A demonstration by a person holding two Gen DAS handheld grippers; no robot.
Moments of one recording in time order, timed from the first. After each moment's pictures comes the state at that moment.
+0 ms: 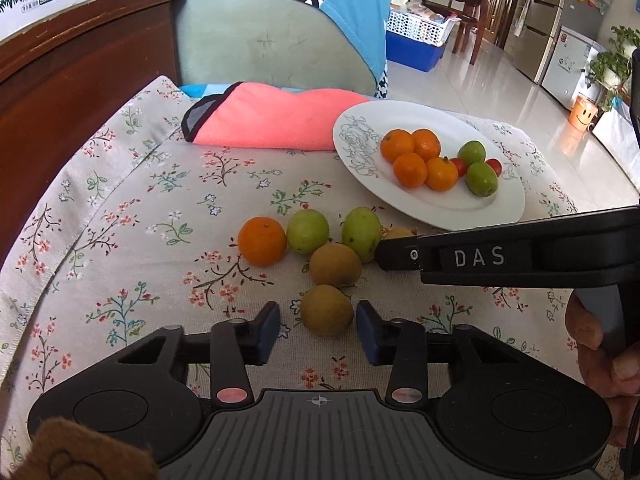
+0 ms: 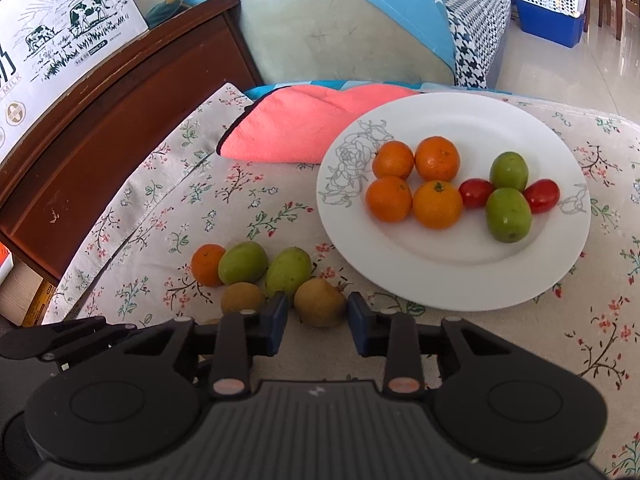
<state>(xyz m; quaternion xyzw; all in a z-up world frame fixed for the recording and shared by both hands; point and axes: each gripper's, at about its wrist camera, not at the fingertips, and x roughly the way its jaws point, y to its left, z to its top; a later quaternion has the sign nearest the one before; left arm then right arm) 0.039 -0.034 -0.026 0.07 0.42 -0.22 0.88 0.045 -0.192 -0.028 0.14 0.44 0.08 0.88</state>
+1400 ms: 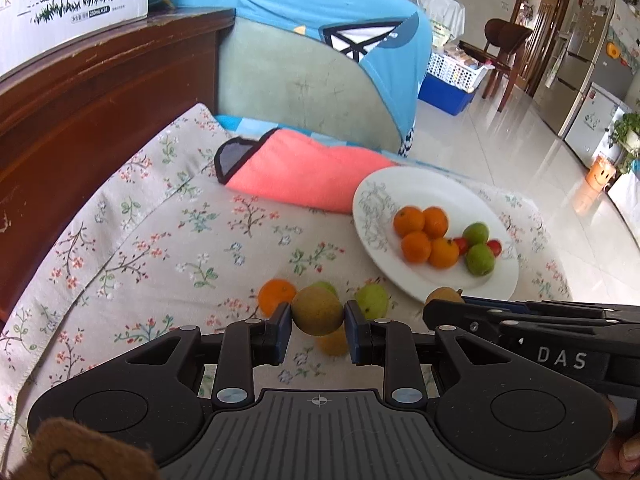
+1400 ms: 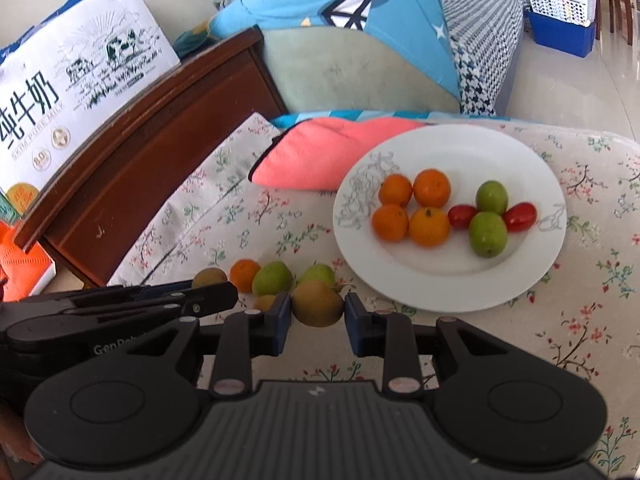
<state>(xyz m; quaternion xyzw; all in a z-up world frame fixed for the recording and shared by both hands) 0.050 -0.029 0.022 -0.01 0.41 -0.18 0.89 0.018 -0.214 0.014 0.17 0.40 0.10 0.89</state>
